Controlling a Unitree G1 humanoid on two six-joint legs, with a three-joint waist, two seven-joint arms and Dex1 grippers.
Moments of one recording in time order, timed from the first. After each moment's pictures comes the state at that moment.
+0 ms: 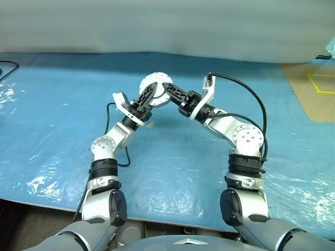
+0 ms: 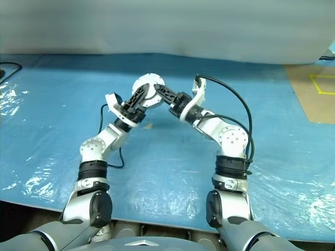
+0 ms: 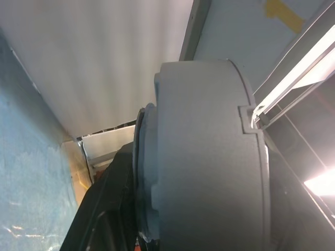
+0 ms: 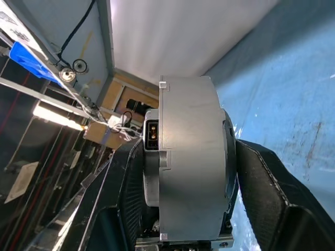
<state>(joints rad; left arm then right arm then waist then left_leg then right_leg) -0.65 -0.03 0.46 0.41 -1.19 0.87 -0.61 -0.65 0.00 -0.29 0.00 1.18 1.00 0.07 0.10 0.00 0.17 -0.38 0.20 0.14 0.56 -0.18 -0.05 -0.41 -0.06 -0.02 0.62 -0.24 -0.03</state>
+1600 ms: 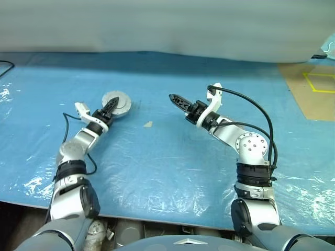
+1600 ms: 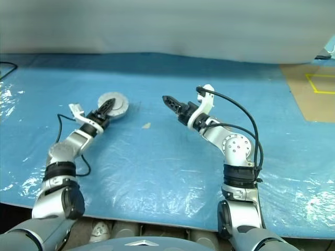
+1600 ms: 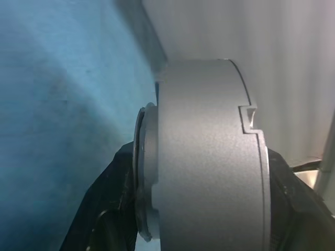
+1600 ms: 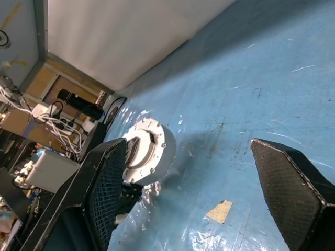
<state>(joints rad) -0.57 0.24 0.61 0.57 -0.91 0.71 -0.52 -0.55 -0.10 -0.20 -0.07 0.98 0.95 0.09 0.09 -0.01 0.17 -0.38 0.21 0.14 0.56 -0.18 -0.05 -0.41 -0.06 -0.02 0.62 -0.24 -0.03</state>
